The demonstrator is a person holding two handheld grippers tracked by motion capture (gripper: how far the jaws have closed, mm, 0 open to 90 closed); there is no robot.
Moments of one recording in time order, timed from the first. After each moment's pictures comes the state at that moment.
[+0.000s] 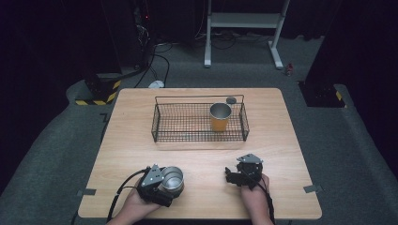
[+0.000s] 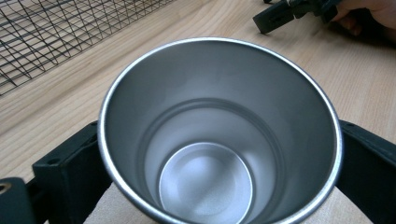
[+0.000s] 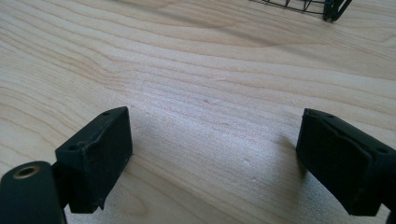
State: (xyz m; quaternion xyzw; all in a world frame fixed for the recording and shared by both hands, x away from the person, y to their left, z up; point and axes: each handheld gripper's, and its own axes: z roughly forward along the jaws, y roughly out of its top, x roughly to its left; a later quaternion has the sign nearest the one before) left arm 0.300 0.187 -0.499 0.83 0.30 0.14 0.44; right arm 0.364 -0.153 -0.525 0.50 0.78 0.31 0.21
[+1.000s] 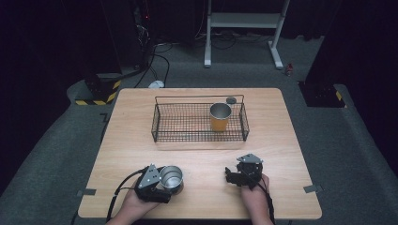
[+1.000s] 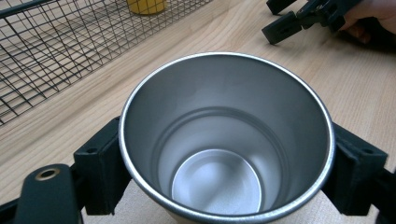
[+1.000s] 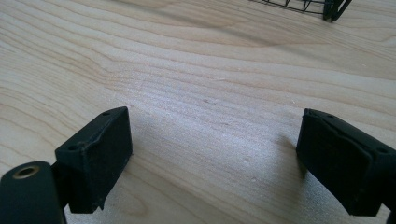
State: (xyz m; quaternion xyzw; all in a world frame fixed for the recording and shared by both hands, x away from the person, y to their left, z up) left arm 0.298 0.193 -0.495 0.82 0.29 0.18 0.45; right arm 0.364 -0.153 -0.525 0.50 0.78 0.31 0.21
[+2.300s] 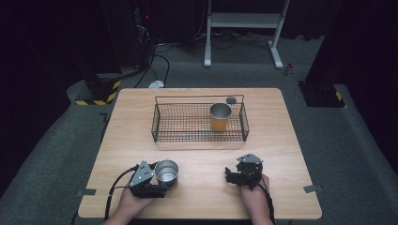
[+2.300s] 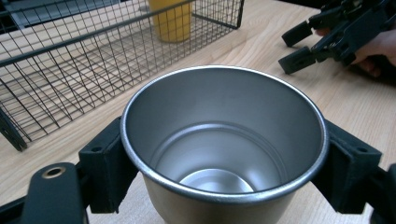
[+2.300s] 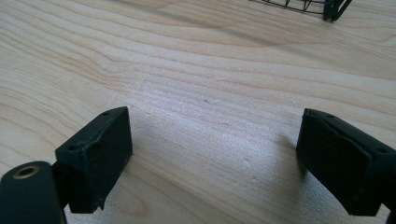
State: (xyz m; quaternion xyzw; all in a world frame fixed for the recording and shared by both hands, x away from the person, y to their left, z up) left arm 0.300 0.208 -0.487 0.79 0.31 0.20 0.49; right arm 0.364 -0.153 -0.525 0.50 0.78 0.31 0.21
